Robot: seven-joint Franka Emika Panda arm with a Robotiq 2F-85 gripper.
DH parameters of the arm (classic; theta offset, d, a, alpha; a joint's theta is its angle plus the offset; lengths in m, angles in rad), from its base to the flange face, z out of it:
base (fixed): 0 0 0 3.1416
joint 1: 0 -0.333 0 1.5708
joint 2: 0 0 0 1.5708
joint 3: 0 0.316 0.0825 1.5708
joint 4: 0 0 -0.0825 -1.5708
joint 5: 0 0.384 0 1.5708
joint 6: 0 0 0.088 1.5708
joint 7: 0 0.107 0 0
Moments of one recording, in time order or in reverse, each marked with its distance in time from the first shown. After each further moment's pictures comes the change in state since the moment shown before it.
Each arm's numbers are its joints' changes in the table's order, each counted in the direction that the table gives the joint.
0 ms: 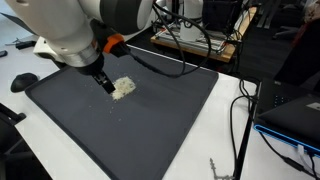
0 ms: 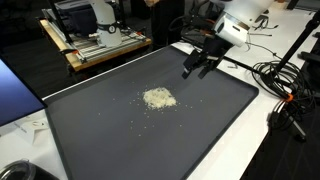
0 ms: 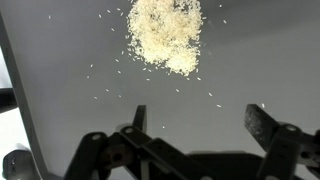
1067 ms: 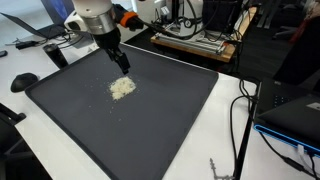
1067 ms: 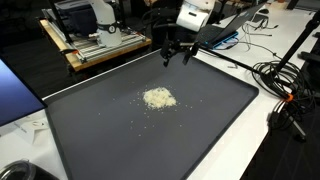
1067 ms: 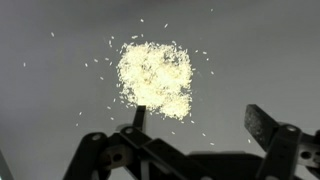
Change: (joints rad) arm 0.076 -0.453 0.077 -0.720 0.078 0.369 0.011
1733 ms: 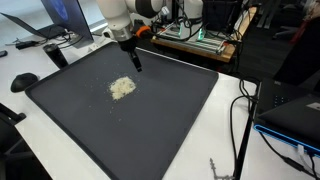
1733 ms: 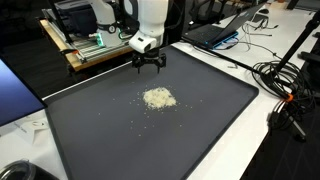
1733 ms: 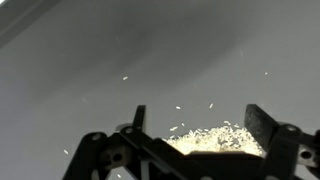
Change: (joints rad) arm 0.108 -0.146 -0.009 -0.513 0.139 0.358 0.088
